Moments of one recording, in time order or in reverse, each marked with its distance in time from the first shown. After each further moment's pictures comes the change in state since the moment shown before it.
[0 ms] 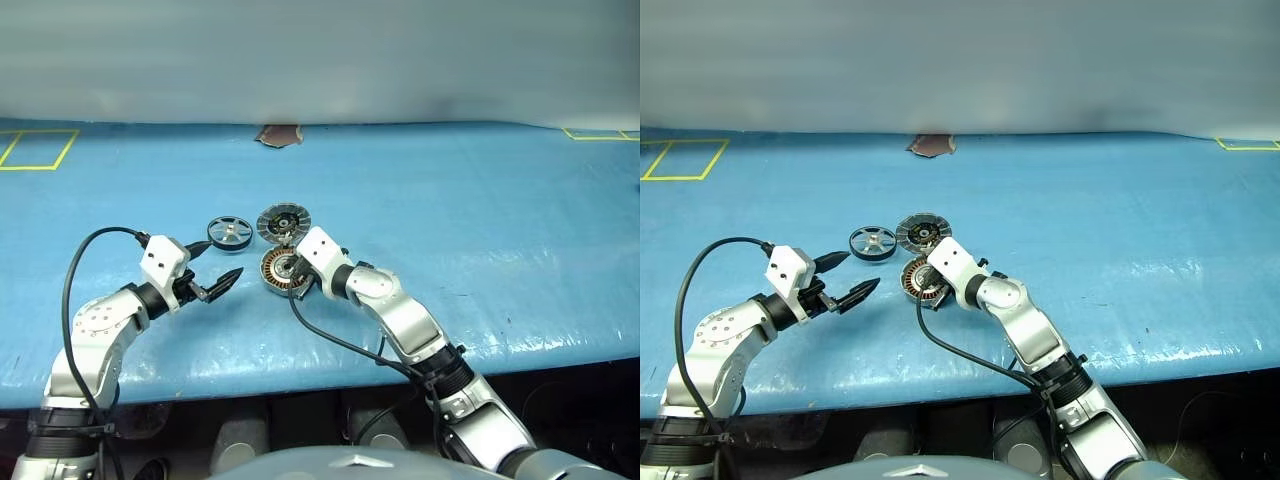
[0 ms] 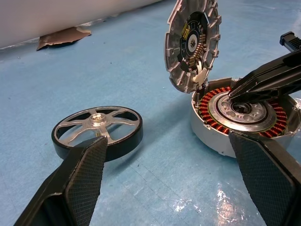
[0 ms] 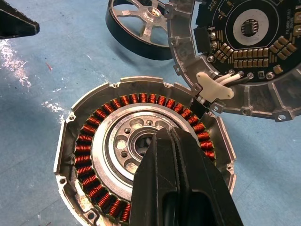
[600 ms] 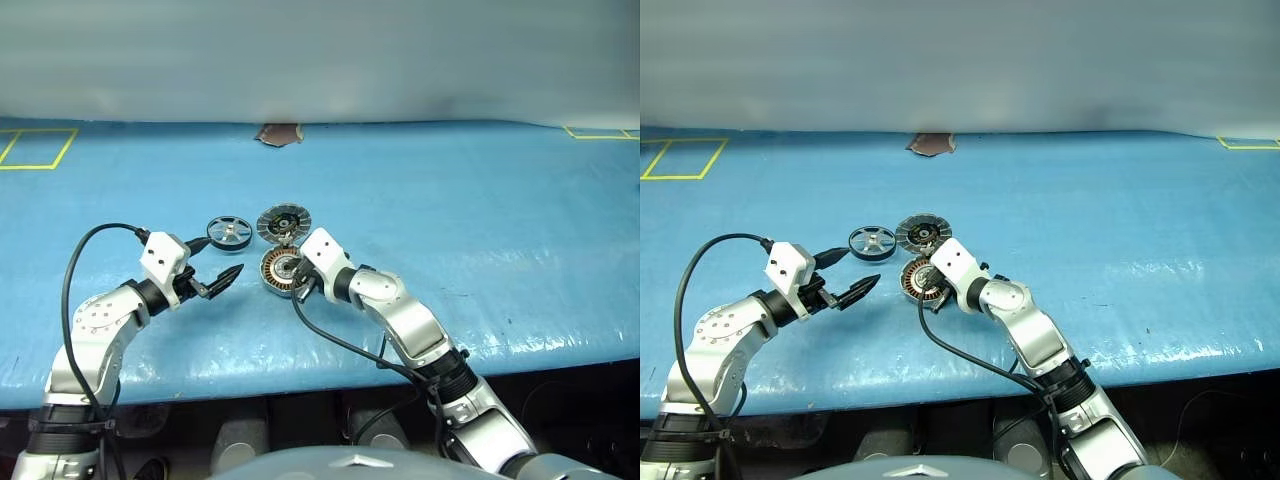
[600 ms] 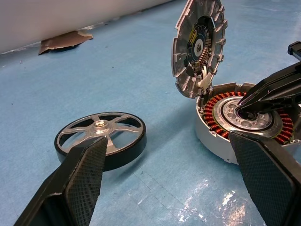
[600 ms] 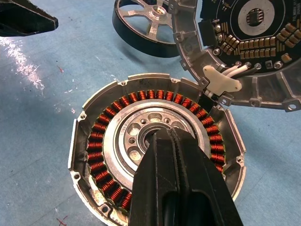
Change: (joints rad) left arm -0.015 0.000 0.000 0.000 0.000 0.000 0.005; right arm 0.010 0.000 -0.016 -0.016 0.031 0.036 0.010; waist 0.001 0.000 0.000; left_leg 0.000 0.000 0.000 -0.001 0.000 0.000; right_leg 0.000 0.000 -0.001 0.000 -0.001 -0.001
